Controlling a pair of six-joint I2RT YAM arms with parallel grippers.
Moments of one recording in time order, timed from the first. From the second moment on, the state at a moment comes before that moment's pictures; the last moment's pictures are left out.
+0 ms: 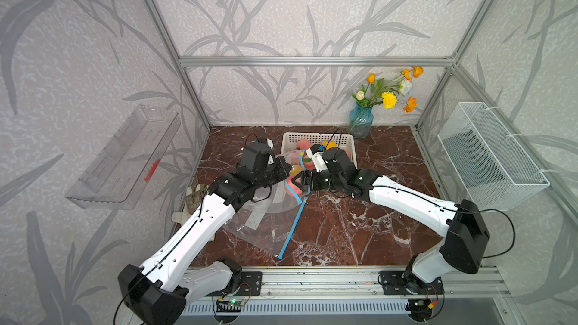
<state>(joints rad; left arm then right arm) -0.50 1.12 1.14 -0.62 0.12 -0.85 0.82 1.57 1.24 -0.28 -0.24 0.61</state>
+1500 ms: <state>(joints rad) -0.48 1.10 1.14 -0.71 0.00 -0.81 0.70 1.44 1.27 -0.35 -0.14 0.56</state>
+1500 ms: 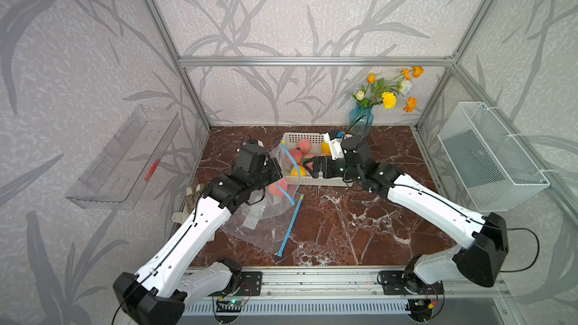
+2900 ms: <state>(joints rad) -0.44 1.15 1.07 -0.64 0.09 -0.82 0.61 2.36 2.00 -0.67 0.01 0.34</state>
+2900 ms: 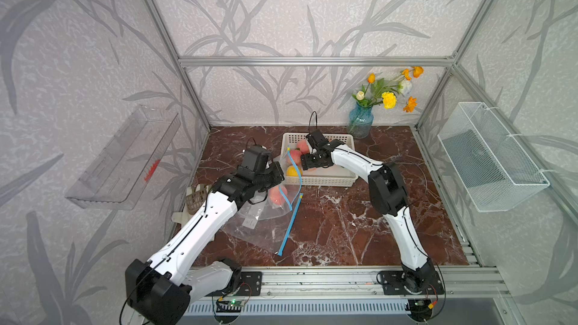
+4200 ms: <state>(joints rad) -0.42 1.14 1.04 -0.60 0.14 -0.83 0.67 1.42 1.11 0.01 -0.42 0.44</state>
